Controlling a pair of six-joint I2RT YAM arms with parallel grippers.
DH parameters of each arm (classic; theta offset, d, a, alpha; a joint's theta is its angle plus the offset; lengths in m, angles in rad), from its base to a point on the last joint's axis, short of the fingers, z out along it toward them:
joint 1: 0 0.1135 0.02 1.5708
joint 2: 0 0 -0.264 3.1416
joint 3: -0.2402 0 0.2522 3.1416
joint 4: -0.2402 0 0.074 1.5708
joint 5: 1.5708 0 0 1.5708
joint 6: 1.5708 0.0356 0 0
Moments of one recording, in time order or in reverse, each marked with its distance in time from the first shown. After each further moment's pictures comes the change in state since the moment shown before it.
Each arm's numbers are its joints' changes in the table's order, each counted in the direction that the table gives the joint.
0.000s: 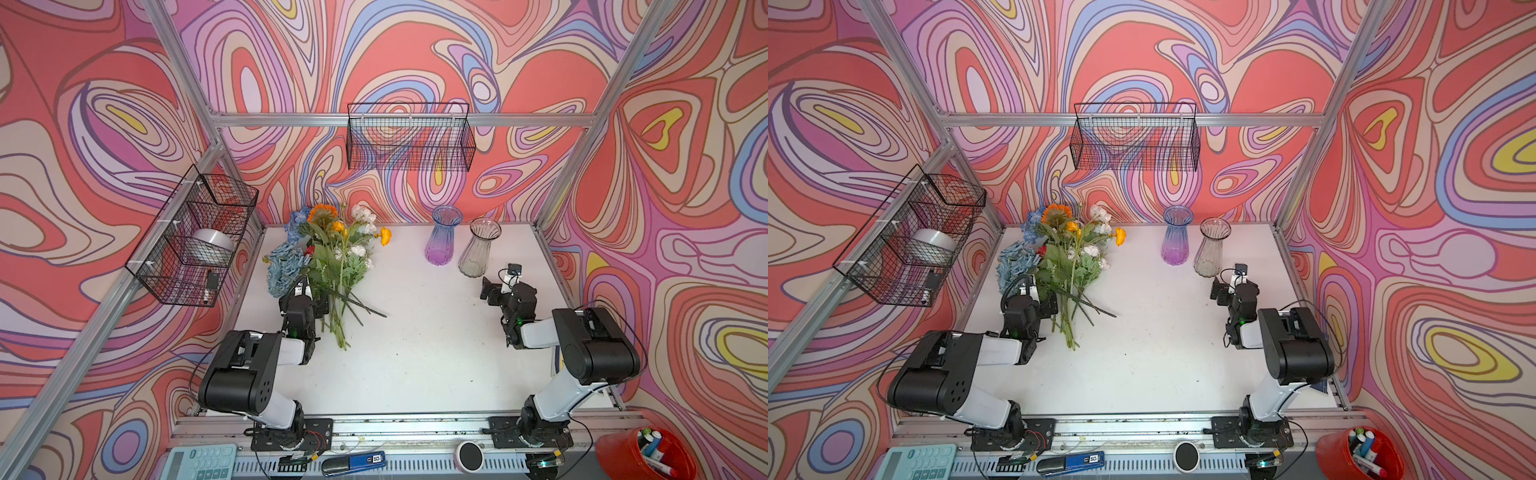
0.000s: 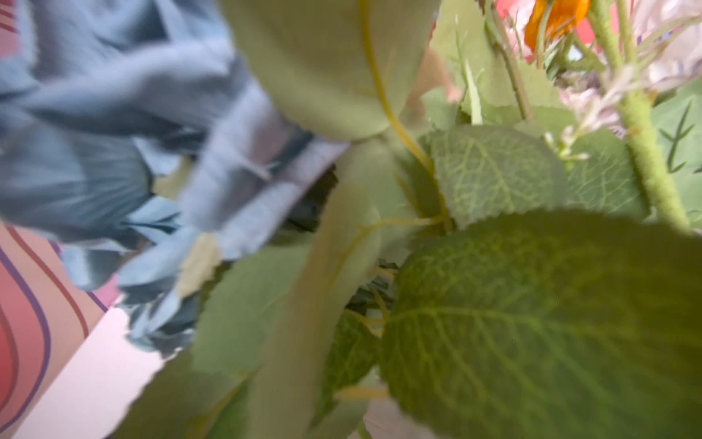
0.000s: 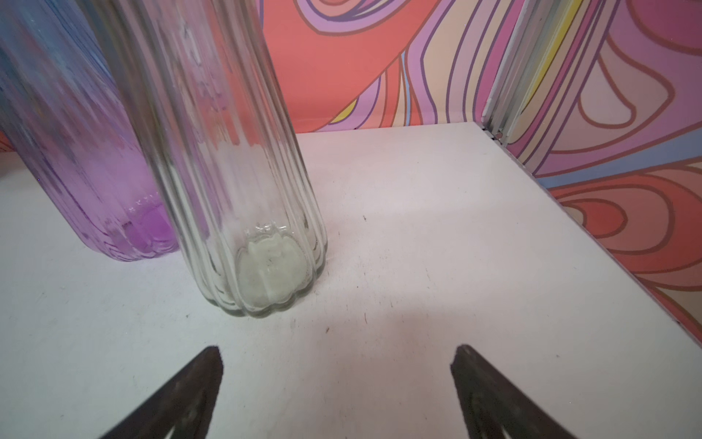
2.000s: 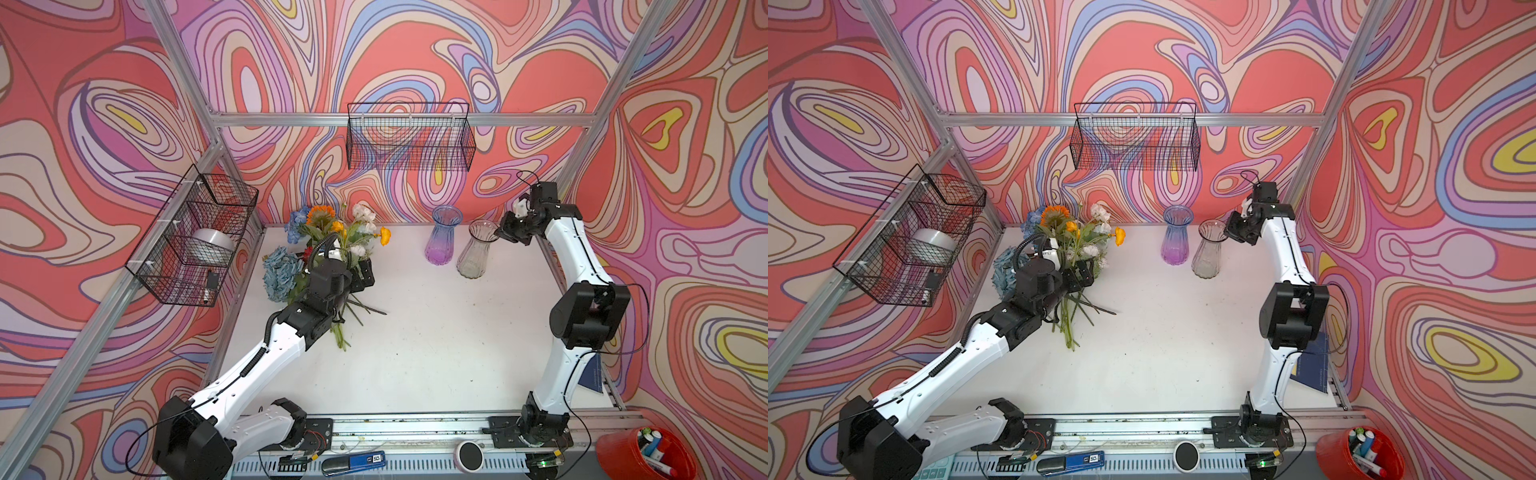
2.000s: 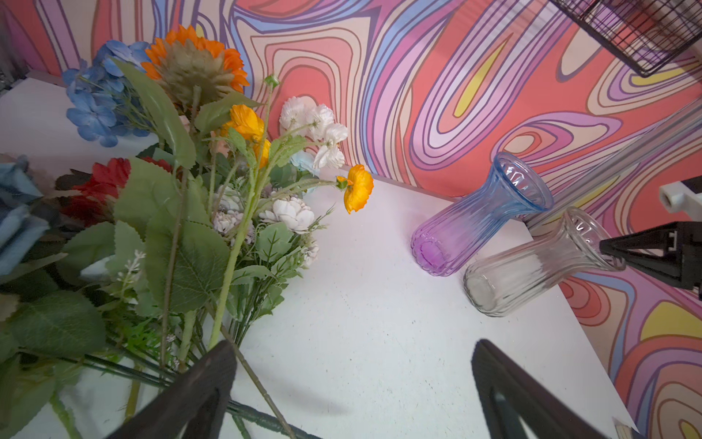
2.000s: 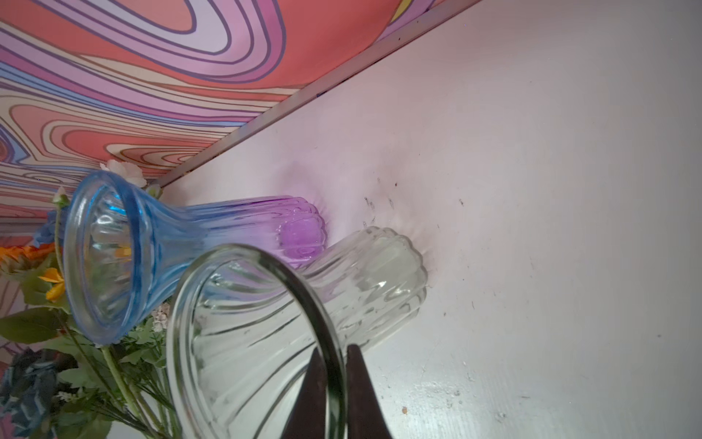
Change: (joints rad) left arm -0.434 0.369 -0.568 -0.968 0.027 -0.577; right arm -0.108 -0.333 -1.571 -1.923 -0.420 0.307
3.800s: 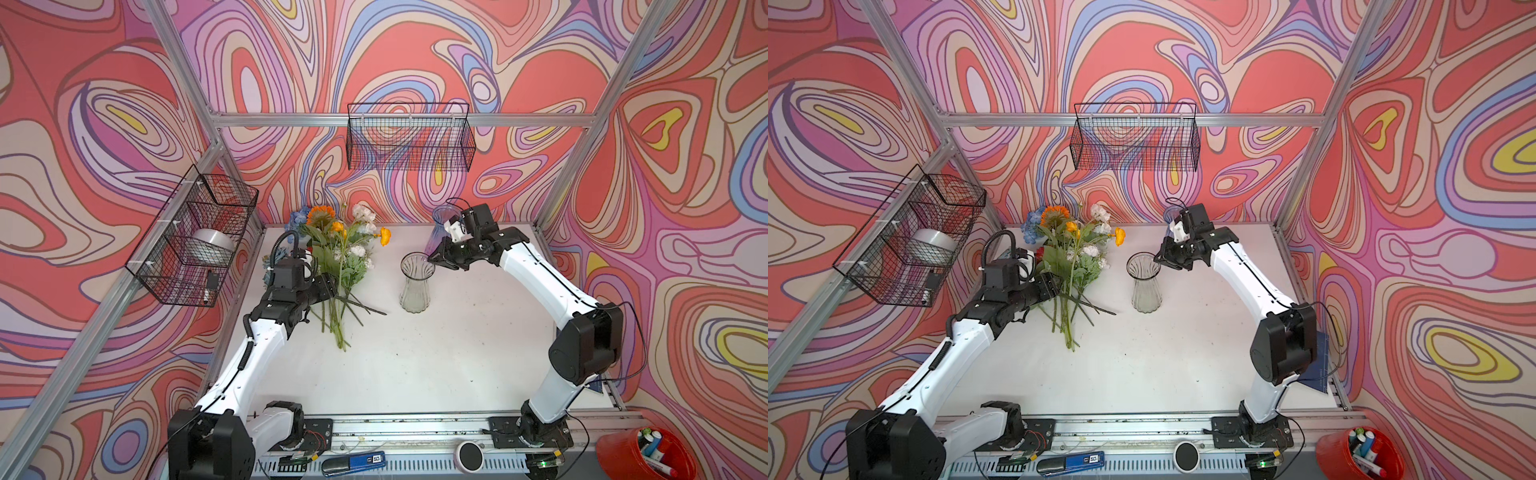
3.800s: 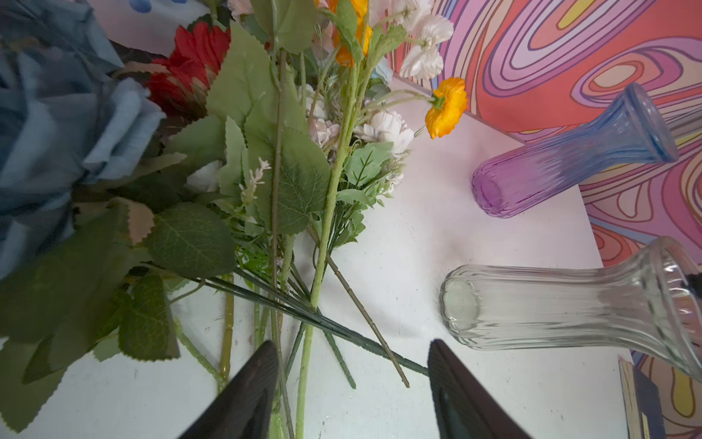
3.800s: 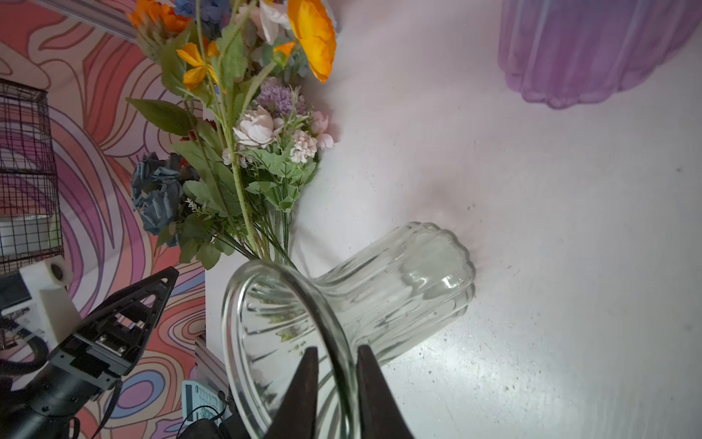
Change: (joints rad) left arm 0.415 -0.038 0.036 -0.214 0.491 0.114; right arm 0.454 0.254 0.357 0.202 -0.113 0.238
